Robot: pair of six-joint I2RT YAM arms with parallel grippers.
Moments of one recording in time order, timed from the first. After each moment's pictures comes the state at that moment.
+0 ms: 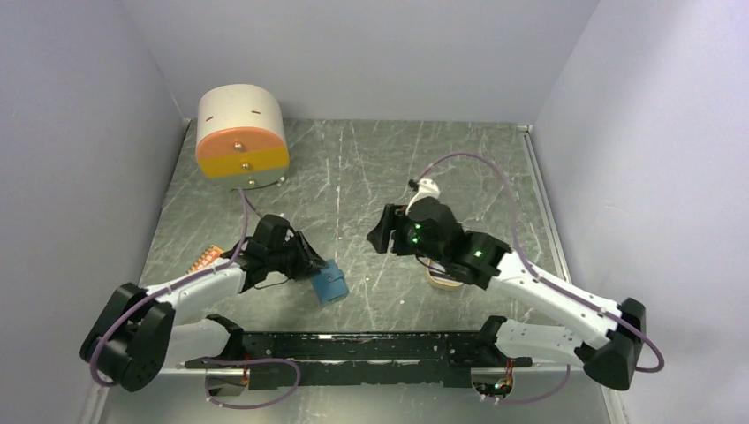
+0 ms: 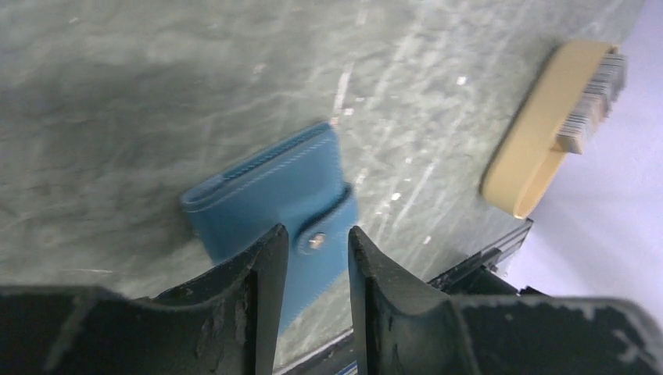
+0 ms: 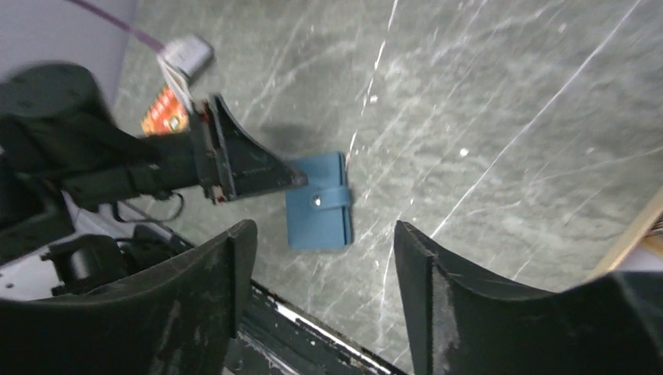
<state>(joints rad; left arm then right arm) -0.51 1.19 0.39 -0.03 0.25 -1.04 0.93 1.01 0.94 -0.44 0.23 0.70</state>
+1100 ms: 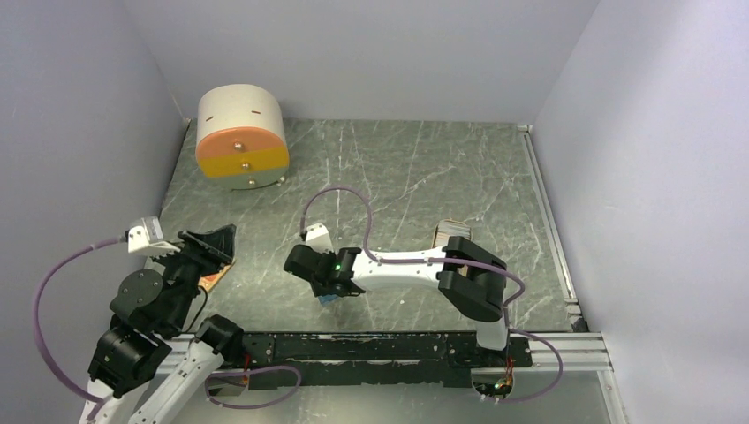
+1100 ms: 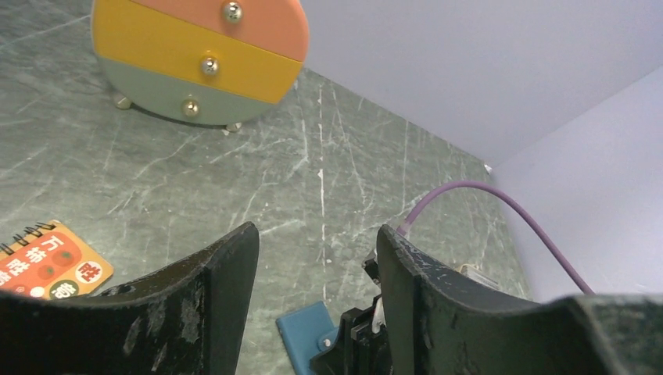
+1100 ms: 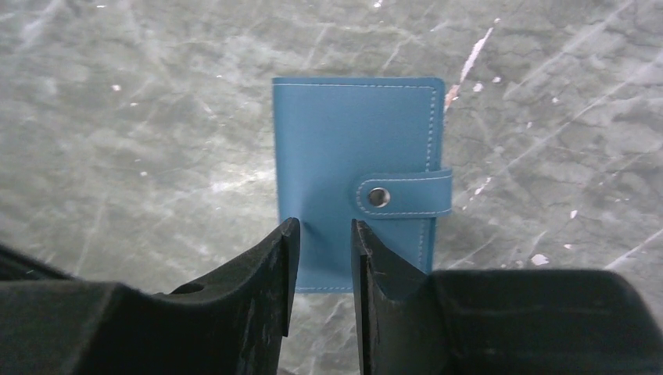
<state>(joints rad) -0.51 0.19 0.81 -0.68 -0.43 -0.63 1.28 1.91 1.32 -0.47 0.37 0.74</state>
